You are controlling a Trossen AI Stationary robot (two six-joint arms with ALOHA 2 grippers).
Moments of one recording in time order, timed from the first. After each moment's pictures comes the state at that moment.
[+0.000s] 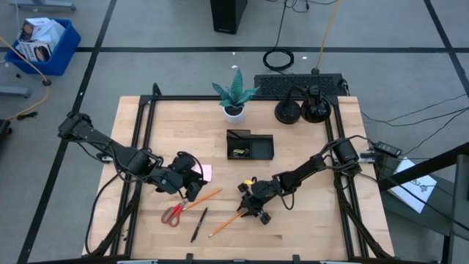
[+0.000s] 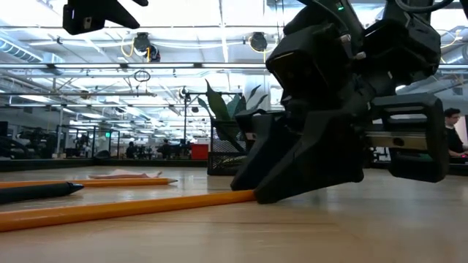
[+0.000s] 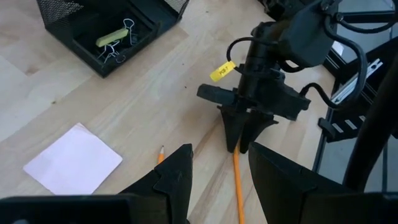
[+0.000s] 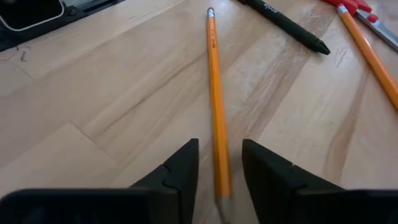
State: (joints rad) left arm -0.48 1.23 1.01 -0.57 -0.41 -1.08; right arm 0.31 2.06 0.84 0.62 -0.21 -0.25
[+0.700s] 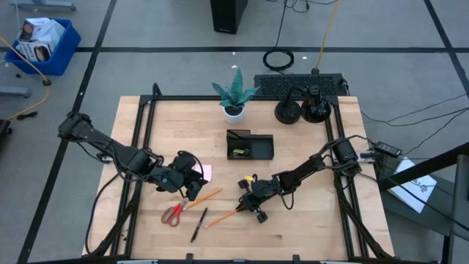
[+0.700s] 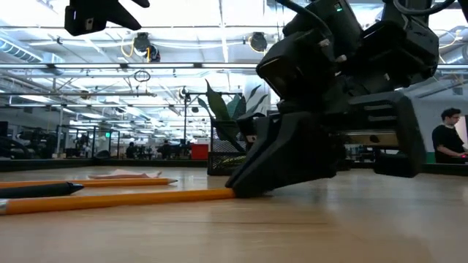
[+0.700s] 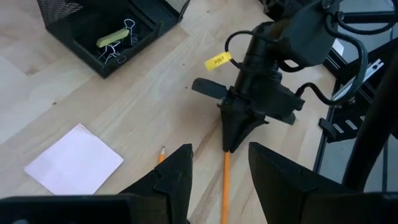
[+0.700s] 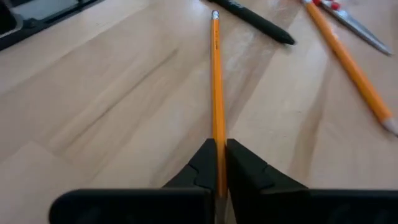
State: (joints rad) left arm -0.47 1.23 1.01 -0.57 -0.40 -1.07; right arm 0.29 2.06 0.84 0.67 -0.15 -0.16
